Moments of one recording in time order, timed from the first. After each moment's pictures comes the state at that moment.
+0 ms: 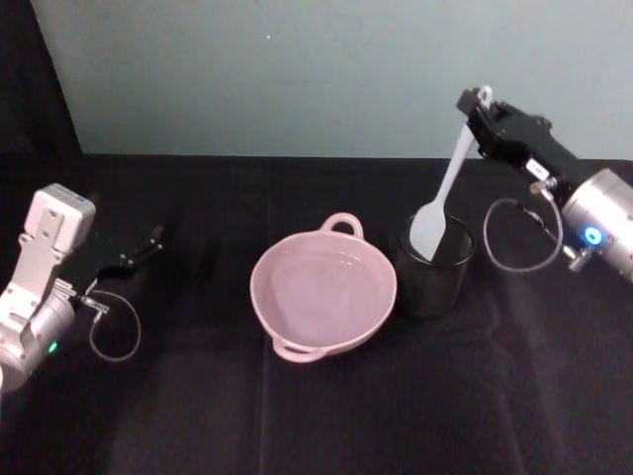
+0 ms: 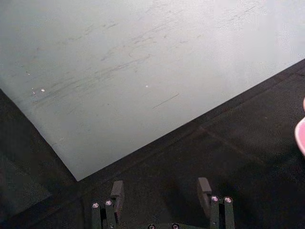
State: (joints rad) left arm -0.20 0.60 0.45 -1.41 -0.25 -0.12 0.03; right arm 0.34 0.46 -0.27 -1.49 0.76 0.07 0.40
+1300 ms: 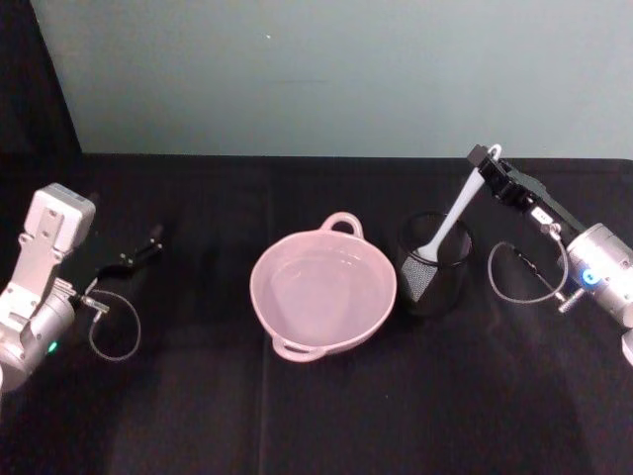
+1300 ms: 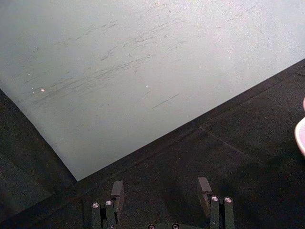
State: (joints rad) left arm -0.20 0.60 0.45 -1.41 -0.25 -0.12 0.03; right arm 0.39 0.41 -0.29 -1.15 1.00 0.03 0.59
